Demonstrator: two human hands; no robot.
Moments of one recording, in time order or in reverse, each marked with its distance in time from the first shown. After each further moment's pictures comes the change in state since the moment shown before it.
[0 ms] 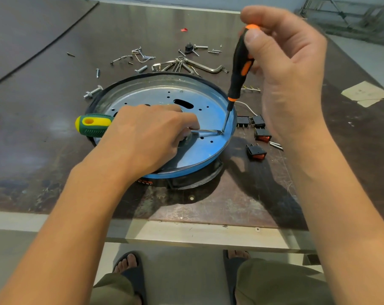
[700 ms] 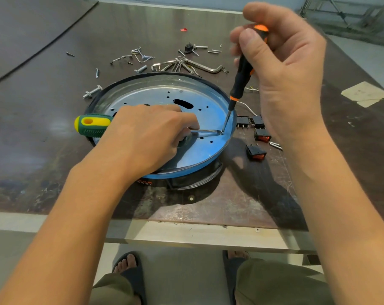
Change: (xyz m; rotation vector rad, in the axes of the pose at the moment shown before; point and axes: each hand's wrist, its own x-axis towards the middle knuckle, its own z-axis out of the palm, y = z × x) left_hand 0.000 0.001 -0.001 -0.015 -0.003 0.000; right_hand 0.000 -0.003 0.004 -0.019 0.000 0.022
